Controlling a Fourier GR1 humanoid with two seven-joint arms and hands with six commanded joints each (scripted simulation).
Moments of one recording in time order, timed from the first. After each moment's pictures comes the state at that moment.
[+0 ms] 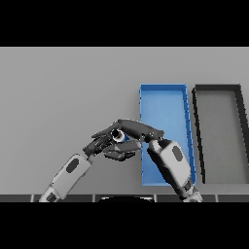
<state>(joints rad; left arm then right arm) -0.31 0.22 -0.56 -1.52 -0.01 -0.25 0.03 -0.53 0.02 0.30 -1.78 -0.39 0.59 0.45</state>
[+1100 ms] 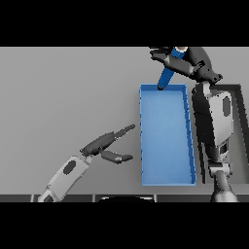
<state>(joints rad) -0.28 0.24 -0.56 -1.56 0.02 -0.28 0.05 -0.98 -0.38 -0.06 -1.35 -0.63 0.15 0.53</state>
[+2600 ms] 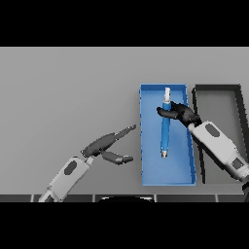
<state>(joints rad) -0.27 0.23 -0.56 -1.56 0.02 -0.27 0.06 -0.74 -0.74 0.86 -1.19 -0.89 -0.14 0.57</state>
